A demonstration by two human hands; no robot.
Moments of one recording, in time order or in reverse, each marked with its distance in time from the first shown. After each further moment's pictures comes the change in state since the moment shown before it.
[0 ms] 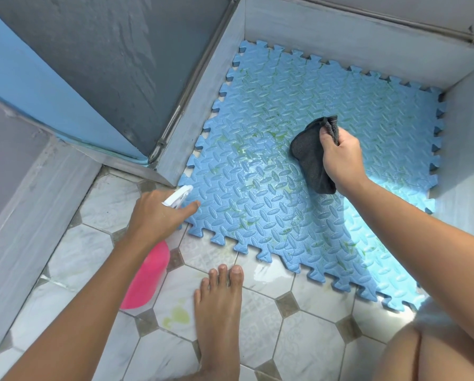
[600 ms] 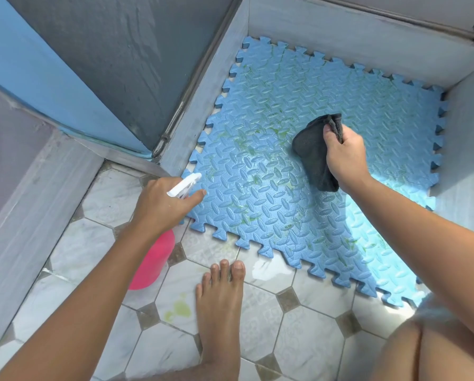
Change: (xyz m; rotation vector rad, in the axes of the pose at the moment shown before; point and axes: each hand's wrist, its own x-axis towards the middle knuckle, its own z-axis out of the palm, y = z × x) left_hand 0.005 0.006 -0.002 -0.042 0.009 0.089; right_hand -0.007 -0.006 -0.003 -0.058 0.003 -0.020
